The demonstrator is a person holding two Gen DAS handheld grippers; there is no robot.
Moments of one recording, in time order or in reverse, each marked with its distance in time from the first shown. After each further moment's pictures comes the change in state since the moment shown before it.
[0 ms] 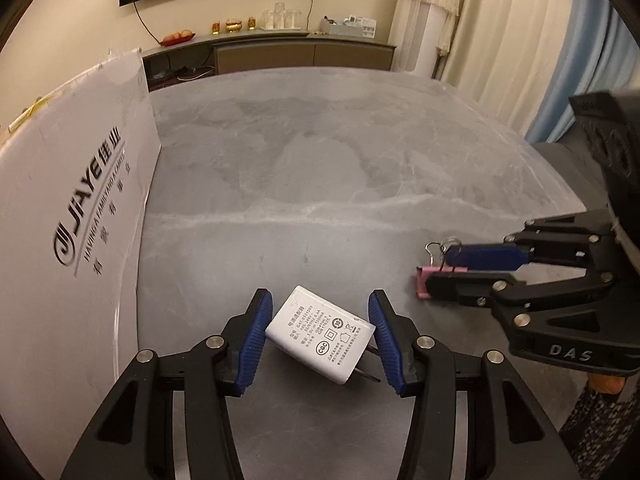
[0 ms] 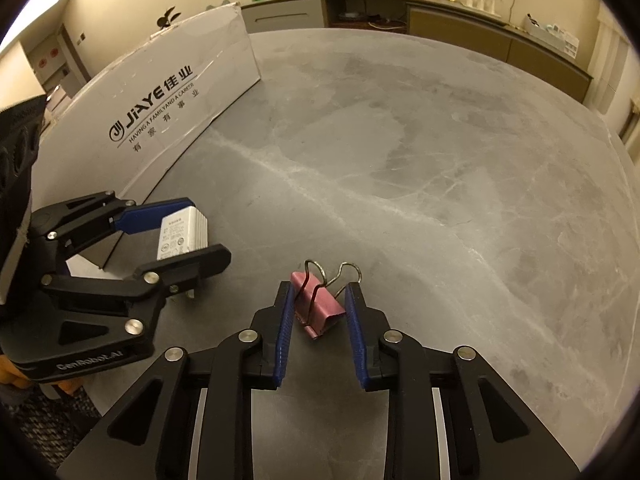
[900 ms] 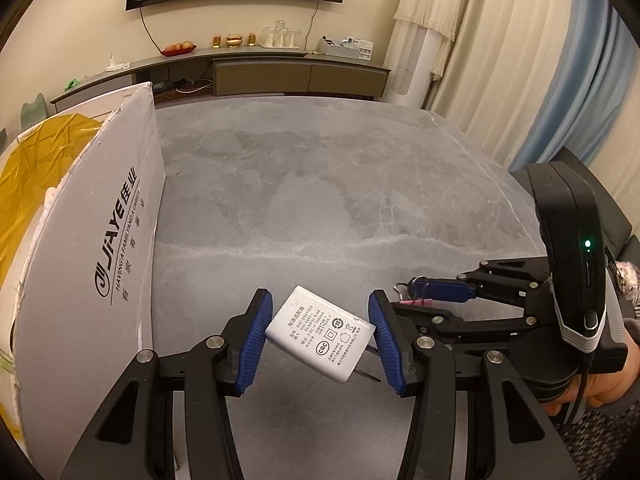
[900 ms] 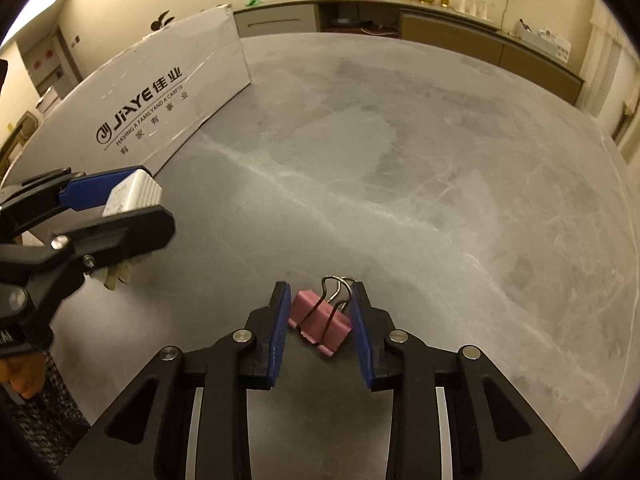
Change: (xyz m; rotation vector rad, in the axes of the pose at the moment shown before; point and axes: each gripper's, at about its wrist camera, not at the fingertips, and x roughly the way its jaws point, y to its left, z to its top) left arm -0.032 0.003 0.015 -0.035 -0.058 -0.053; right arm 0.009 -0.004 0.000 0.008 -0.017 -0.031
